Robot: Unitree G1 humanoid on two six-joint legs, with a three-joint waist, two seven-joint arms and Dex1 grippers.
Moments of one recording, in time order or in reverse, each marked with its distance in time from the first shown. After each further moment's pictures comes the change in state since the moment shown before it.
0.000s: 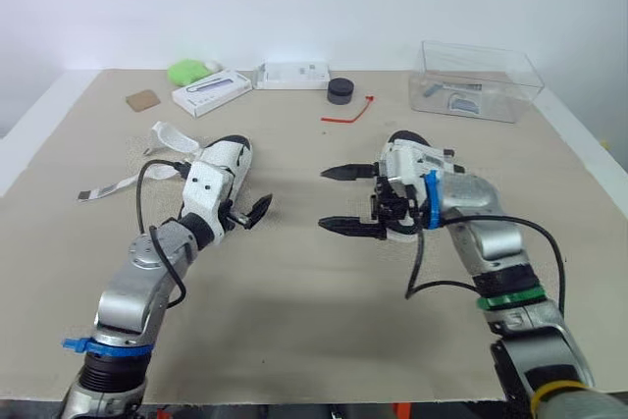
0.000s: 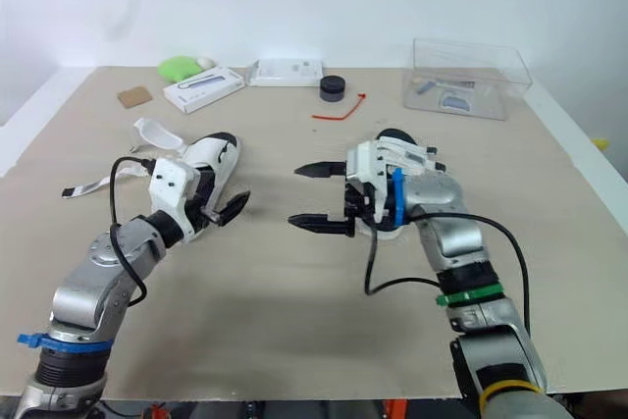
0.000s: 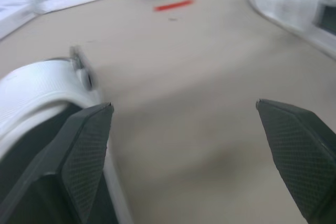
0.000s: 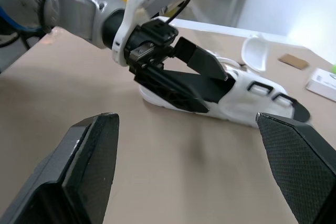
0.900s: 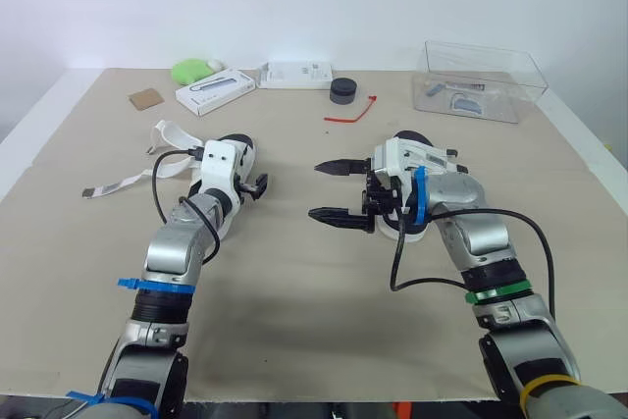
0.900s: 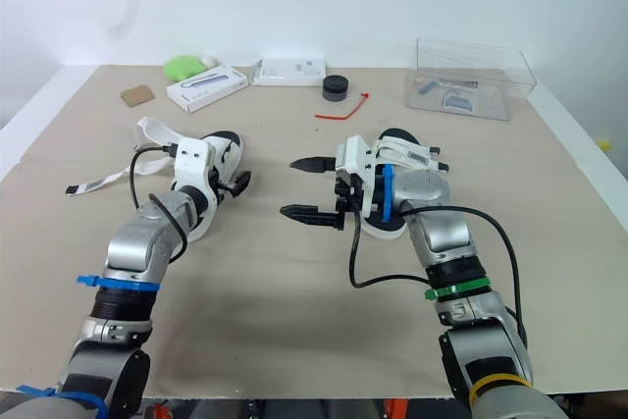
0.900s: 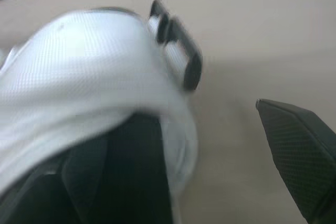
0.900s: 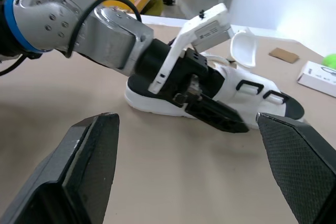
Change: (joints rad) left arm -0.312 -0.092 -0.009 0.523 0.105 -0.107 0.081; right arm 0.010 0.029 -0.012 -0.033 -0.014 0.085 -0.100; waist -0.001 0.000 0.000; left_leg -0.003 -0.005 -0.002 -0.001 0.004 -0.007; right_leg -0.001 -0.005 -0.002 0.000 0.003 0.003
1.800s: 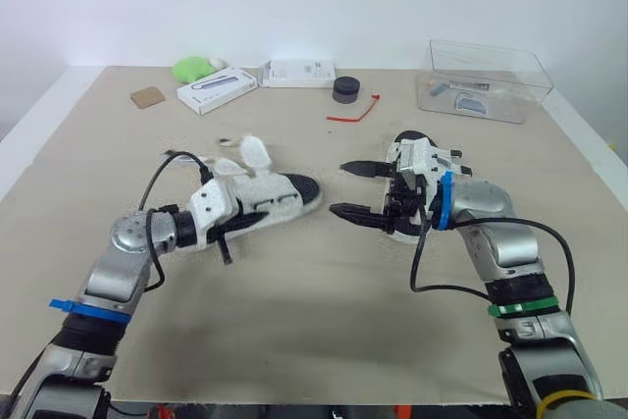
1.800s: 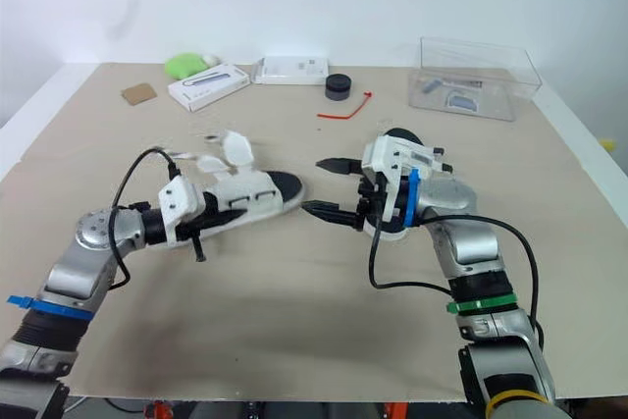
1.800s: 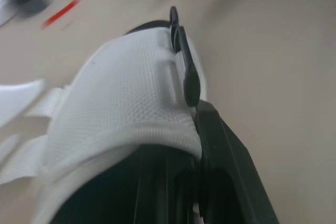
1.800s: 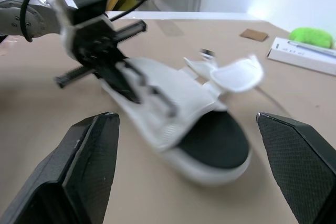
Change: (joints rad) left arm 0.232 0.385 -0.132 -0.124 -0.081 -0.631 -0.901; right arm 0.098 -0.091 -0.072 -0.099 0.048 0.084 -0.035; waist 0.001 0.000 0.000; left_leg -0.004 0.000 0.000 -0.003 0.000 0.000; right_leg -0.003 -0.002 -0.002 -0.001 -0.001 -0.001
